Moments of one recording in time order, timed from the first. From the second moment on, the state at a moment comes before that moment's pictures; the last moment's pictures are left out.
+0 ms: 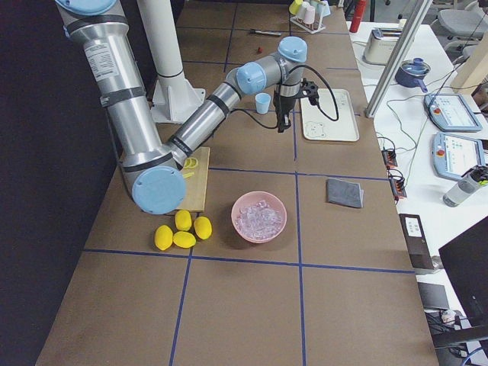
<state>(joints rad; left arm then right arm) -1.63 -1.55 -1.71 -1.44 -2.35 0.04 1.03 -1.17 2.06 -1.95 2.27 0.59</state>
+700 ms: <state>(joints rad) -1.63 -1.55 -1.71 -1.45 -2.35 0.04 0.60 -0.76 1.74 -1.80 1.97 1.21</state>
